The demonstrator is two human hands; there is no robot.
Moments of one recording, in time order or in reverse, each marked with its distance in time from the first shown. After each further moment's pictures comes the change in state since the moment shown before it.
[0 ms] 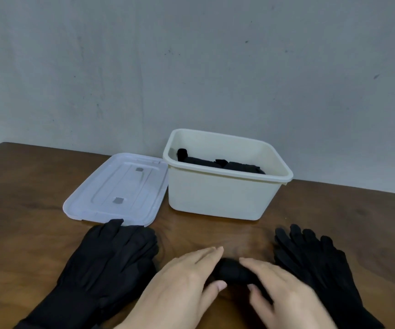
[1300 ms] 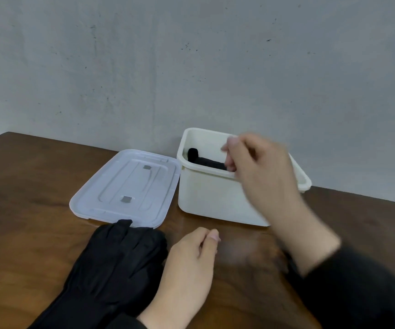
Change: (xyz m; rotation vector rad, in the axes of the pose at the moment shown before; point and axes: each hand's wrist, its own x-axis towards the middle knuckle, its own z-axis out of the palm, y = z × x) left_hand 0.032 -0.005 -0.005 -0.523 0.244 -0.468; right_hand 0.194 -0.114 -0.082 0.697 0.250 0.066
